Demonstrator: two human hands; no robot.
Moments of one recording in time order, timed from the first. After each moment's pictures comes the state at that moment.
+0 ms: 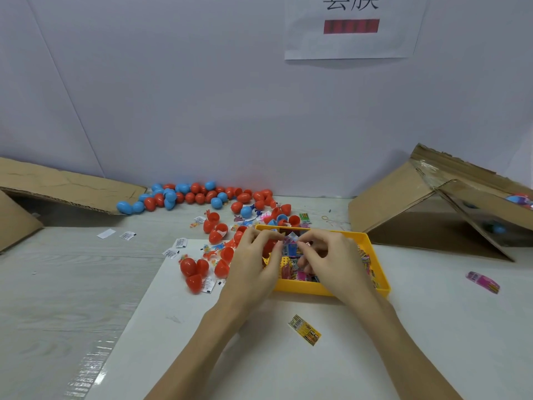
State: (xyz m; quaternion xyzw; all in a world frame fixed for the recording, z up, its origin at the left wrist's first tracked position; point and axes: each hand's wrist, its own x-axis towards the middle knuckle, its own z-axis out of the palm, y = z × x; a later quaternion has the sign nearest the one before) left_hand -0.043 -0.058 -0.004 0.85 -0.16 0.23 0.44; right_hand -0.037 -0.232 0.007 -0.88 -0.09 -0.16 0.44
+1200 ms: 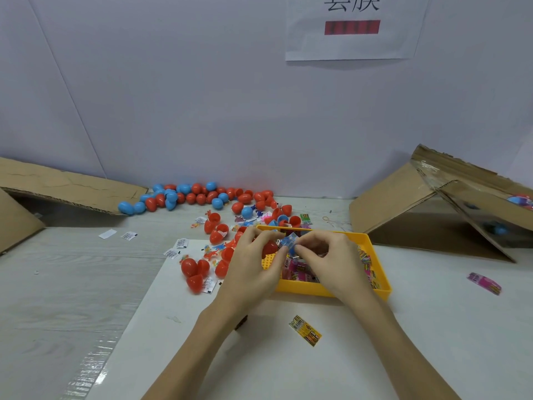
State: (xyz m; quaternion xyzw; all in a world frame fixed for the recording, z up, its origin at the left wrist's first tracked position) left_hand -0.044 -0.054 -0.001 0.86 -0.17 0.21 0.43; right_hand -0.040 -0.228 0.011 -0.87 -0.07 -0.16 0.46
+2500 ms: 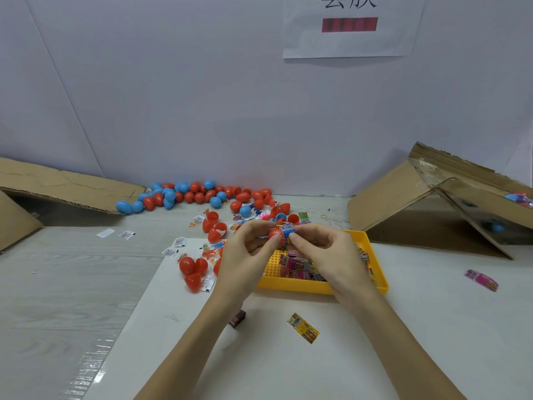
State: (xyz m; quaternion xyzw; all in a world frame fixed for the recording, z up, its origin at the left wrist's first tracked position) left_hand -0.043 -0.055 0.009 0.74 -0.10 0.15 0.65; right_hand -0.040 -0.223 0.015 -0.72 -0.04 -0.08 0.68
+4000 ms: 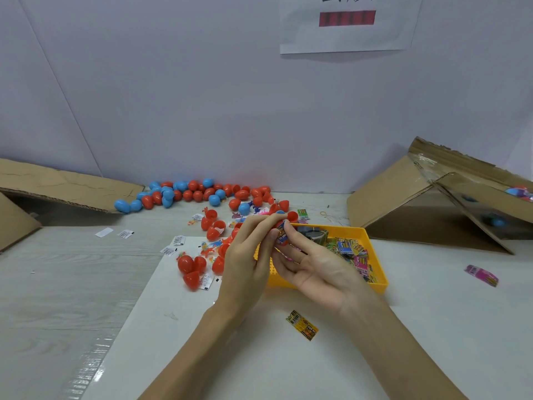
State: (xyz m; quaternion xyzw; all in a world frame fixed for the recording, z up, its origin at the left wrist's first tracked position) left_hand -0.044 -0.061 -0.003 0.76 -0.26 0.36 0.47; right_hand -0.060 -0.200 0.036 -0.39 0.06 0.20 0.90
